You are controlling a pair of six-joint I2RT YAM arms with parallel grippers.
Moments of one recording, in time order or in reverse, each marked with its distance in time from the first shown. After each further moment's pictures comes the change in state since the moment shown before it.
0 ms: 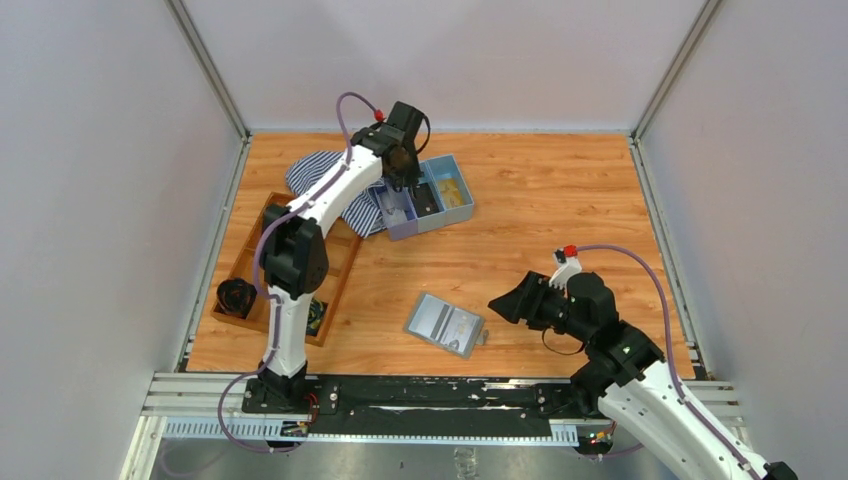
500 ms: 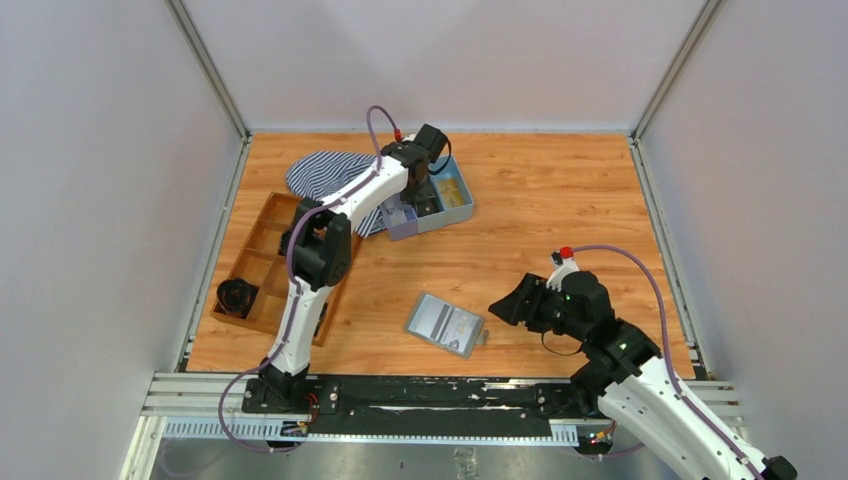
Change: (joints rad) left arm -0.068 0.188 0.059 -0.053 -0.188 0.007; right arm 0.000 0.030 0.000 -0.046 0.000 0.003
